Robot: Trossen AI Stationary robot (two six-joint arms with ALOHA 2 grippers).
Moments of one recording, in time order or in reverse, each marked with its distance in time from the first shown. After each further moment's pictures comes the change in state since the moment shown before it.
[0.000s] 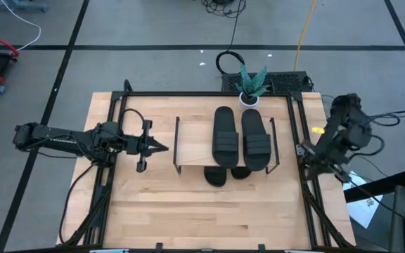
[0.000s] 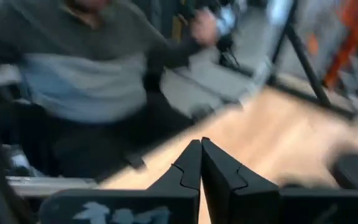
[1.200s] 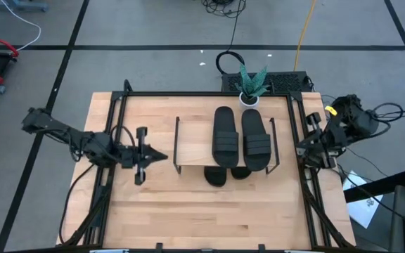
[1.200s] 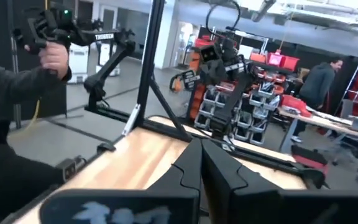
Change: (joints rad) left arm -0.376 0.105 0.244 -0.121 -0.458 0.078; right arm -0.022 -0.060 0.007 0.191 0.527 -0.206
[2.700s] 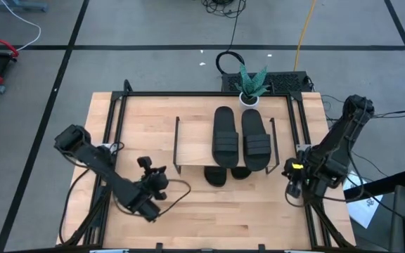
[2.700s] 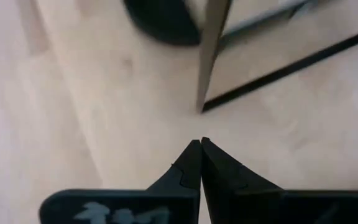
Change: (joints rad) left arm -0.314 0.836 0.478 -1.426 -0.661 -1.496; right arm 0.017 0.781 -0.050 -0.667 -0.267 1.635
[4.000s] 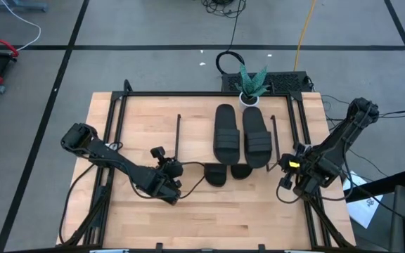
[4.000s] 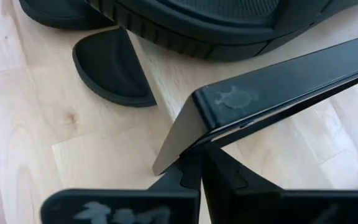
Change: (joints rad) left arm 0.229 0.044 -0.003 0.285 -0.013 0.263; right arm -0.142 0.041 -0.009 0.004 0.250 -0.222
